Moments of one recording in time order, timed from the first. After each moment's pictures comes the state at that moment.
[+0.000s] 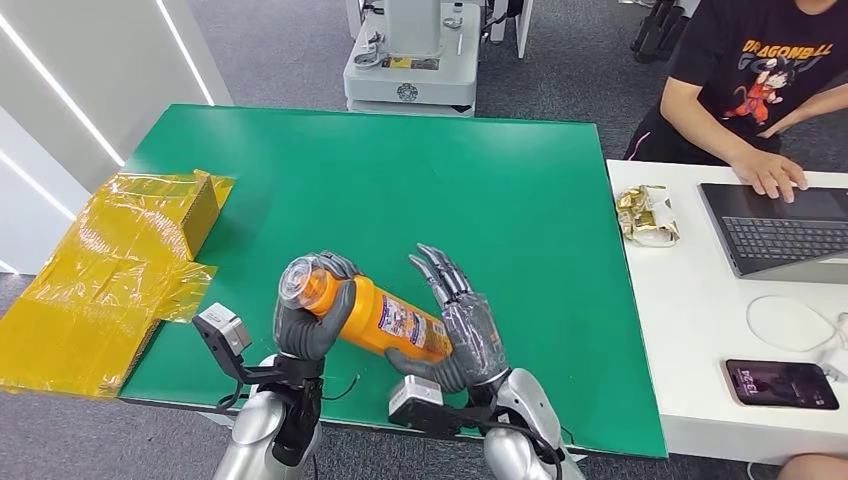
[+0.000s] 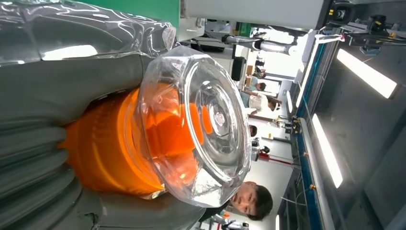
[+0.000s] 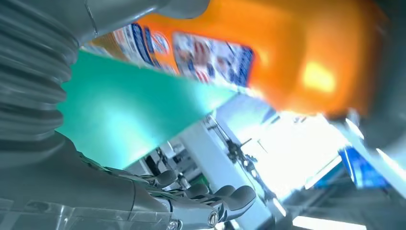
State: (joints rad) left arm -0.05 -0.24 -0.27 -1.54 0.15 -0.14 -0.51; right arm -0.25 0.11 0.50 -1.21 0.77 -0.30 -0.41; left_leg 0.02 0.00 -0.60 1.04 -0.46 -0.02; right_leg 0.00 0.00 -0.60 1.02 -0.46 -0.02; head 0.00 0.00
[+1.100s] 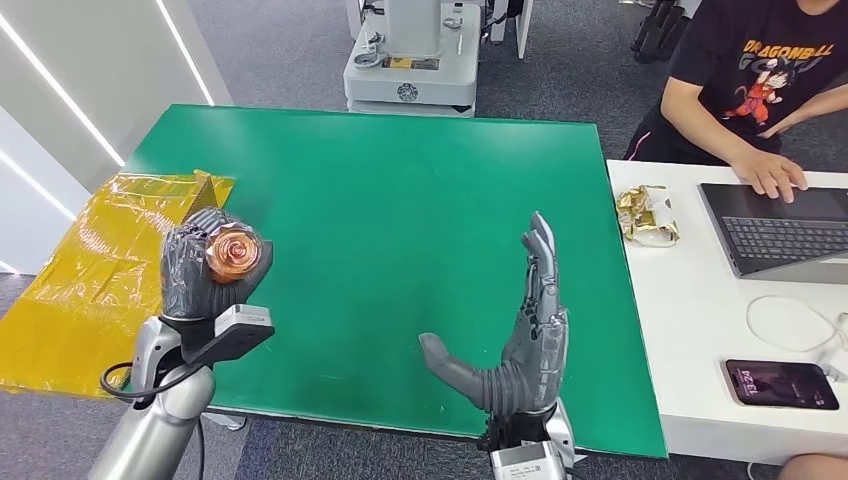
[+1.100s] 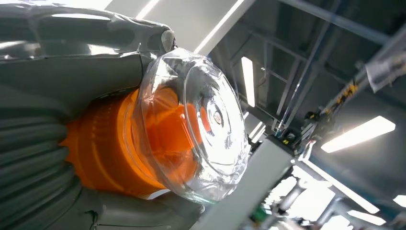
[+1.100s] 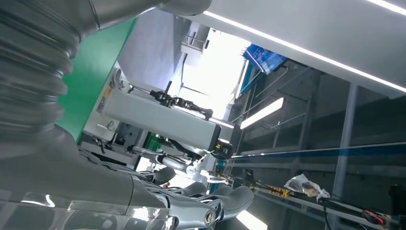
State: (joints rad) left arm -0.15 0.20 -0.24 -1.63 -0.71 0.42 -0.34; right arm -0.16 0.09 0.58 -1.55 0.31 -0.55 -0.63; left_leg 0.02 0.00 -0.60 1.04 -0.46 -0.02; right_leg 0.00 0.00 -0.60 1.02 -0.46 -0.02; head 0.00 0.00
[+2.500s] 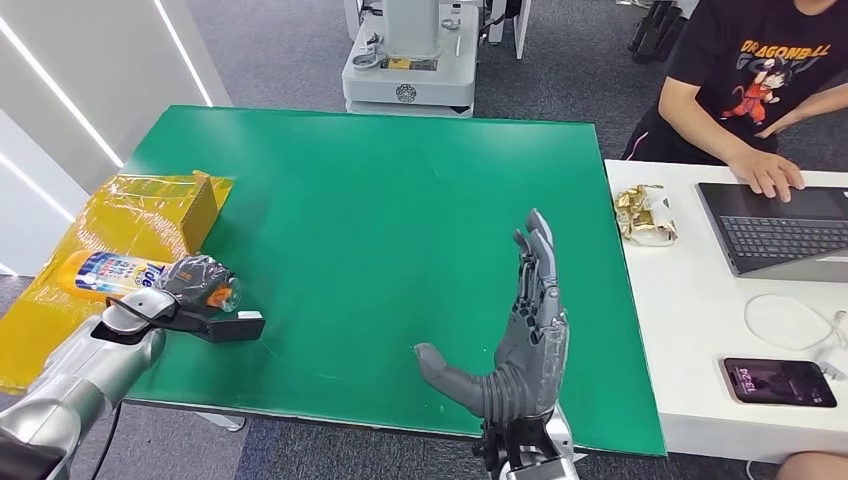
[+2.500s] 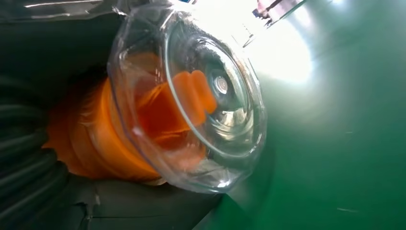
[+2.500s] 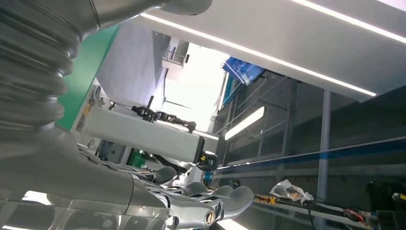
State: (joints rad) left arm -0.59 0.48 -0.55 -0.61 -1.19 0.16 -0.30; right arm -0.22 0.04 0.69 -1.57 0.18 -0.60 -0.65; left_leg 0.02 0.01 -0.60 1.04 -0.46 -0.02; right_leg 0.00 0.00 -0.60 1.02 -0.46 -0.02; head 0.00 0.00
